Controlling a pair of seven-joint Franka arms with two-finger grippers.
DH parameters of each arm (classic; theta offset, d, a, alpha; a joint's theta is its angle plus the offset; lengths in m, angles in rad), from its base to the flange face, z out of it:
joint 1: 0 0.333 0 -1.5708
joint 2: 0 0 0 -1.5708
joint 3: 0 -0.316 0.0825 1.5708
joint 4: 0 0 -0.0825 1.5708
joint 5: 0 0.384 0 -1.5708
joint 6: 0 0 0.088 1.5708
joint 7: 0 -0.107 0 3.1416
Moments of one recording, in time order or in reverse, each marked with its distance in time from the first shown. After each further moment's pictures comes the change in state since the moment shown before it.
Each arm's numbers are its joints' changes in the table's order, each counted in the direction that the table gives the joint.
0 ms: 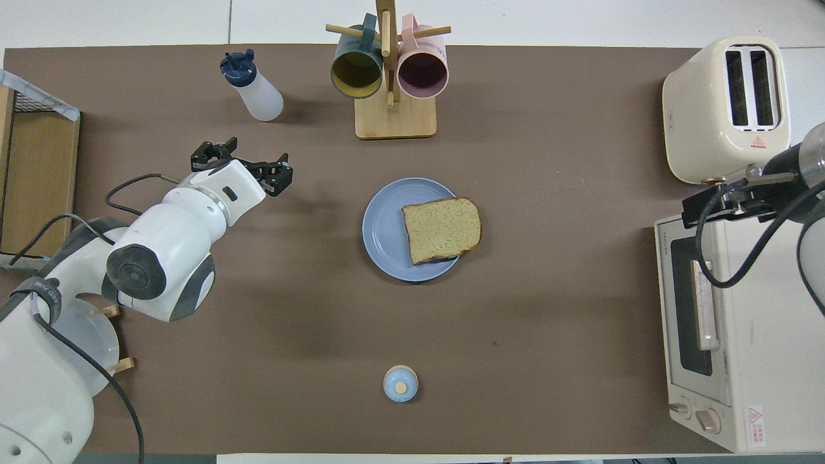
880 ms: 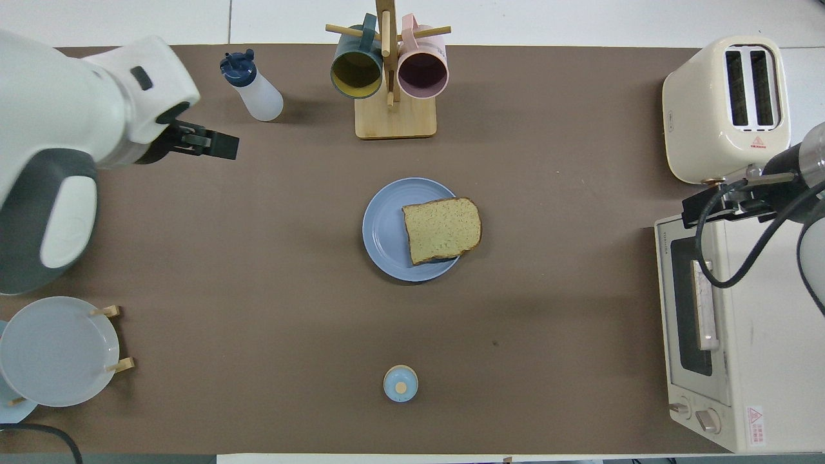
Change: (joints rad) left arm 0.060 -0.068 -0.006 -0.615 -0.279 1.130 -0.262; right arm 0.000 0.000 0.000 0.000 0.000 0.000 0.000
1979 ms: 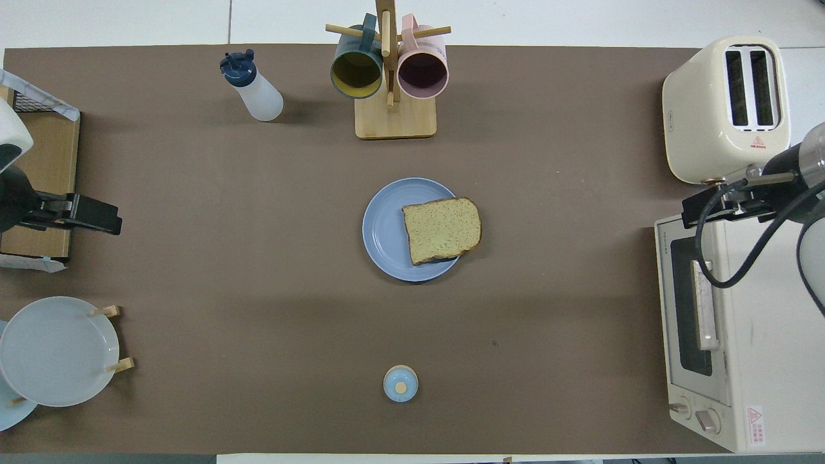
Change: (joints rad) left arm 0.180 -0.142 -0.007 0.036 -0.094 0.361 -0.055; right arm 0.000 0.000 0.000 0.000 0.000 0.000 0.000
